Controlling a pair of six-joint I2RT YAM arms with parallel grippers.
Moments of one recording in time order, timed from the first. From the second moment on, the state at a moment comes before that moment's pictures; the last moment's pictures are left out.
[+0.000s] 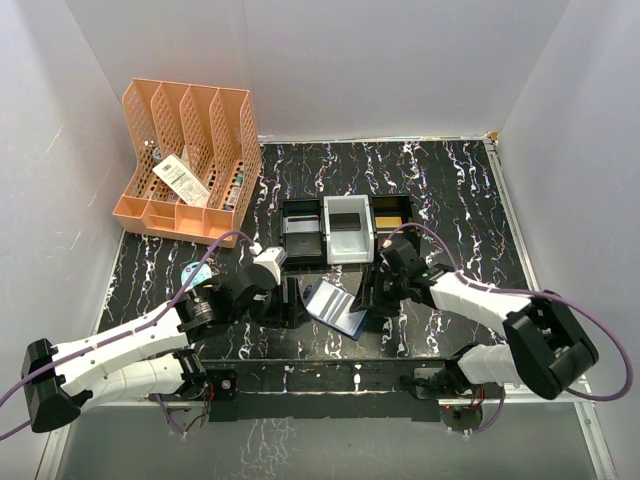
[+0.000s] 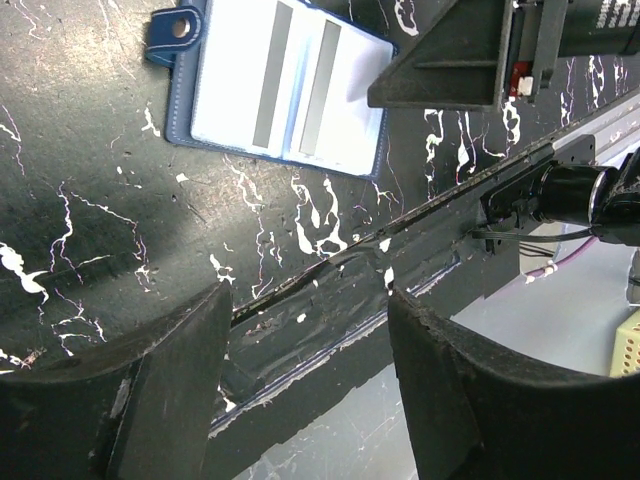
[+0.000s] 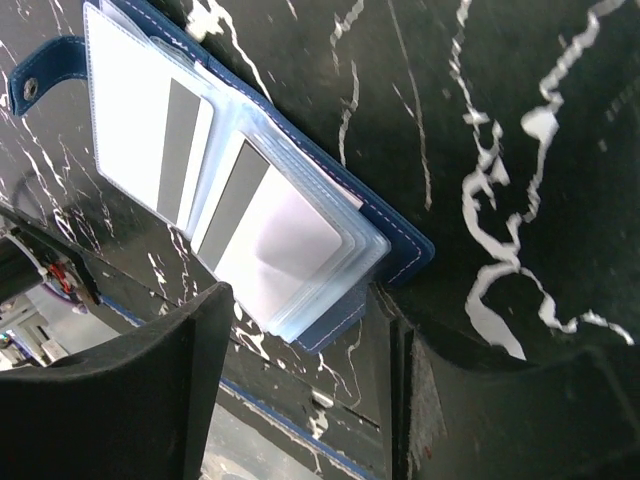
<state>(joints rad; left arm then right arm) -1.05 0.91 0.70 -0.56 -0.07 -0.86 0.56 1.26 0.53 -0.30 -0.34 0.77</state>
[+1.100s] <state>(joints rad) -0.78 1.38 0.81 -0.31 0.23 -0.70 0.60 1.38 0.66 -0.03 -0.42 0.92</state>
